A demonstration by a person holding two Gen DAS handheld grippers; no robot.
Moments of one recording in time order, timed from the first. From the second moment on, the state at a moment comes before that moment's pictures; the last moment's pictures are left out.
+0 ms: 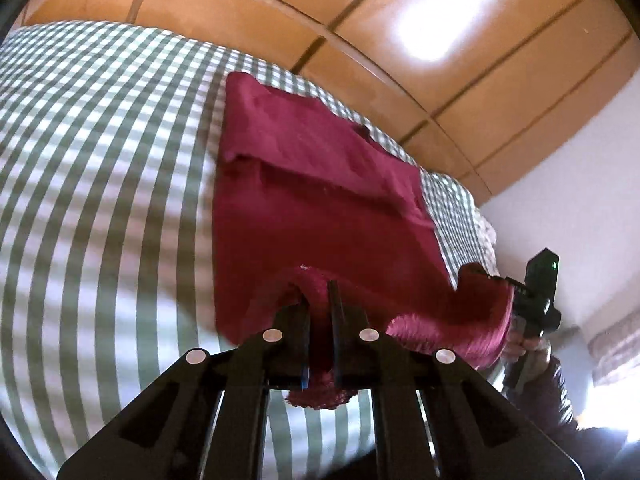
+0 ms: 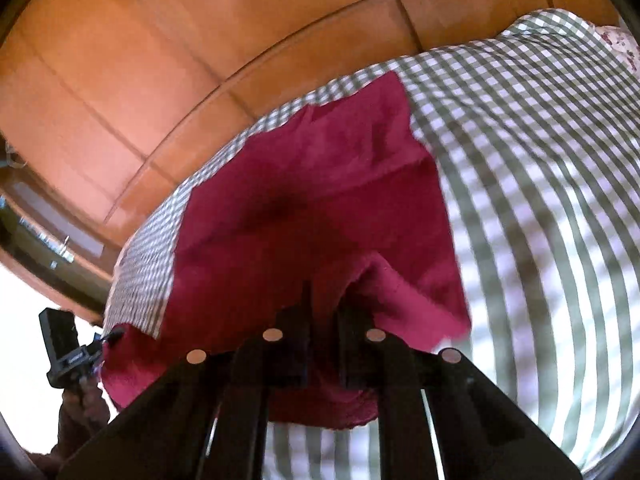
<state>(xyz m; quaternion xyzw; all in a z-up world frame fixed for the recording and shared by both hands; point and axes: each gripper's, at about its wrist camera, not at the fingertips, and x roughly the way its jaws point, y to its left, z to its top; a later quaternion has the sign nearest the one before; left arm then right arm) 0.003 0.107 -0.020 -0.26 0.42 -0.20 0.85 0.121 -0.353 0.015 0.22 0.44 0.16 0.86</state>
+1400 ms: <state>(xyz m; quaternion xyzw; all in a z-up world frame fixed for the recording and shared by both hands) -0.038 0.102 -0.063 -0.22 0.46 -0.18 0.84 0.036 -0.371 -0.027 0.20 0.47 0.13 0.85</state>
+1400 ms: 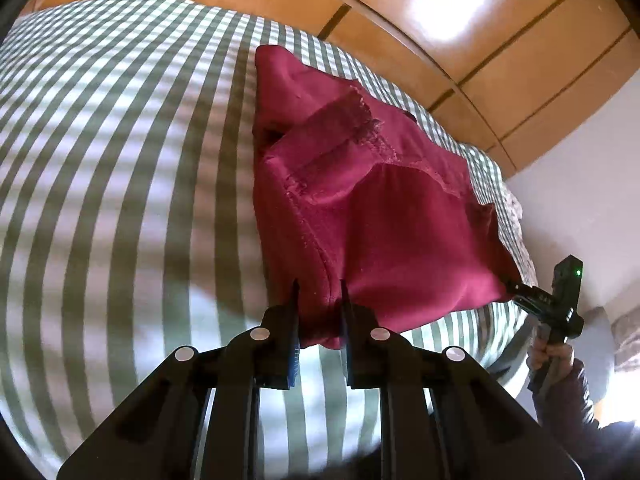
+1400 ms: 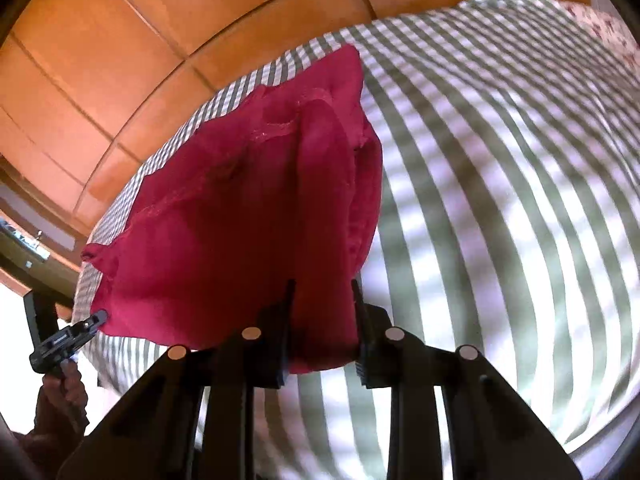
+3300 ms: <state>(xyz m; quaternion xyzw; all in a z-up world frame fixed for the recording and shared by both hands) 0.117 0.110 0.002 -0.15 0.38 -0.10 0.91 0.217 -0.342 0.045 0.13 0.40 0.03 0.91</state>
